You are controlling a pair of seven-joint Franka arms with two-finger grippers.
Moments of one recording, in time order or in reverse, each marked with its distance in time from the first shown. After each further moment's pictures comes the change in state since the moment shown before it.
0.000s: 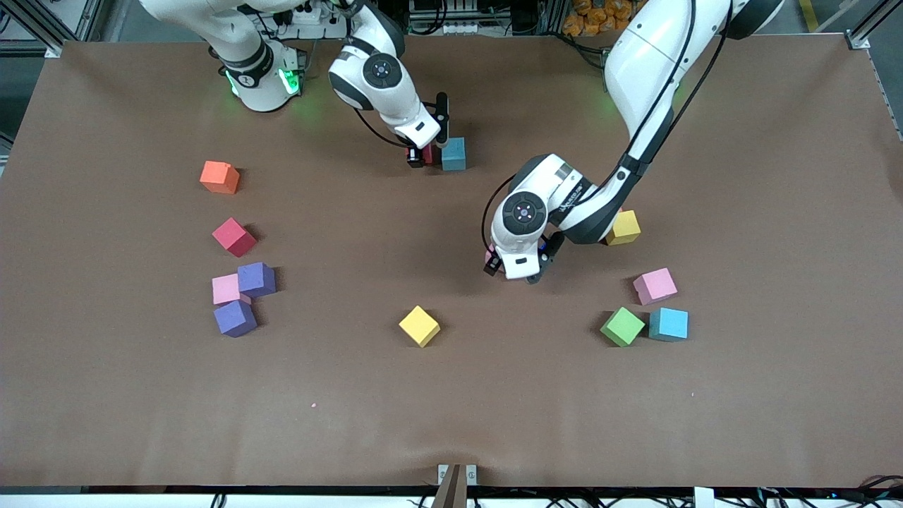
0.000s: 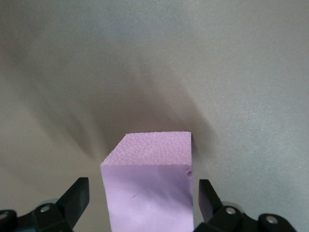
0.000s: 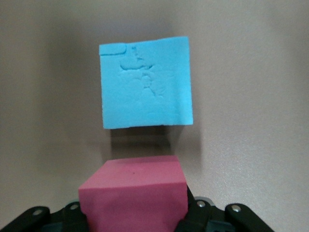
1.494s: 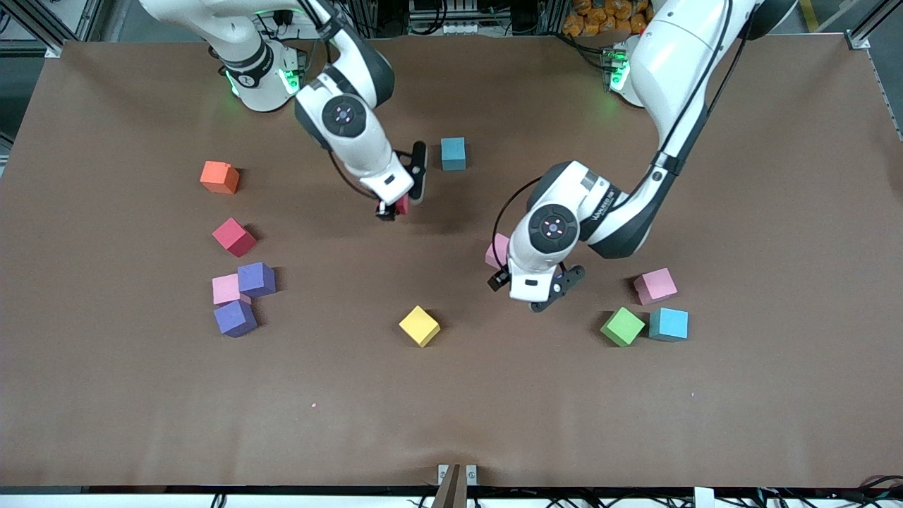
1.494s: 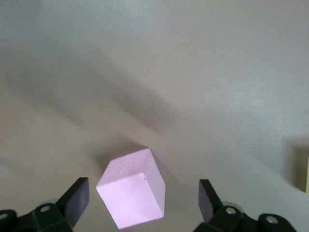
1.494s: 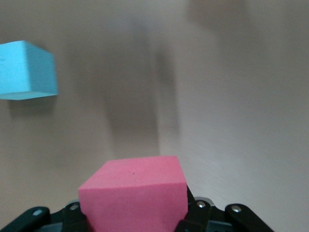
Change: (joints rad) left arm 0.045 -0.003 -0.001 0.205 -0.003 -0.180 0.344; right arm 0.016 -0.080 -0.239 0.213 0.091 -0.256 -0.236
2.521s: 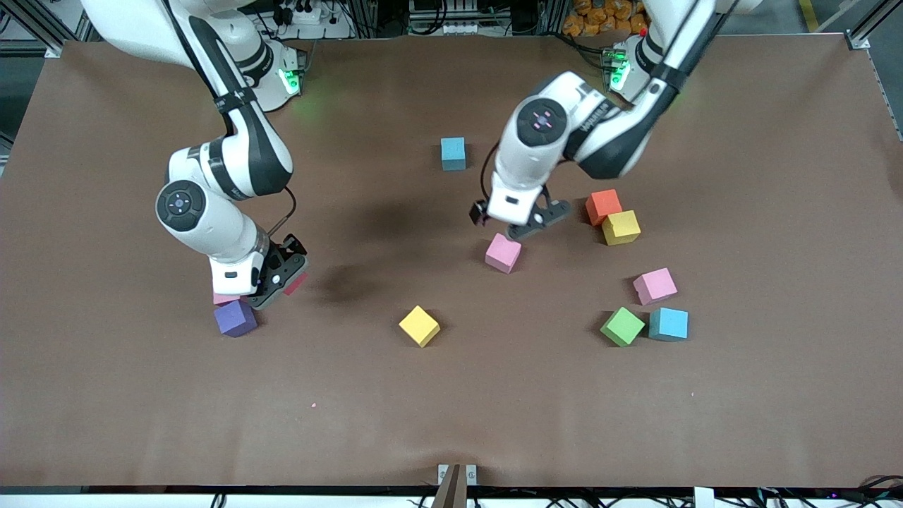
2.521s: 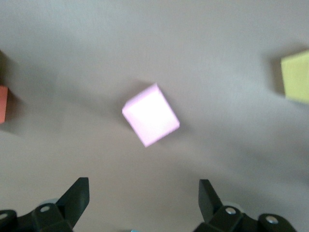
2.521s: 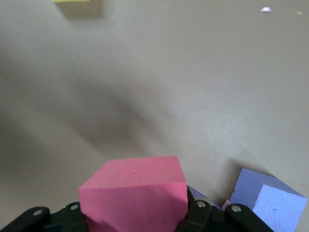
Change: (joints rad) left arm 0.048 -0.309 -0.101 -0.311 -0.050 0.101 0.124; right arm -0.098 0.074 -0.397 0.271 0.043 -0.196 0.167
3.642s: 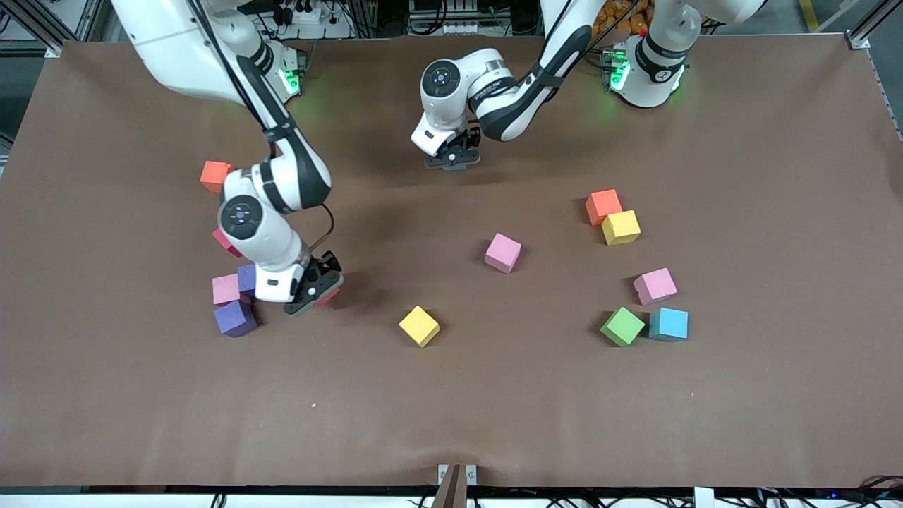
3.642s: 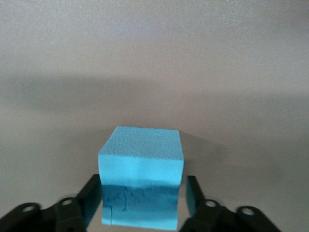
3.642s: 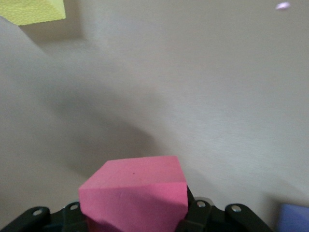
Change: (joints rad) left arm -0.428 0.138 -0.004 -0.194 0.000 0.210 -0.015; right arm 0.049 0.119 -0.010 -0.017 0.000 0.233 0.192
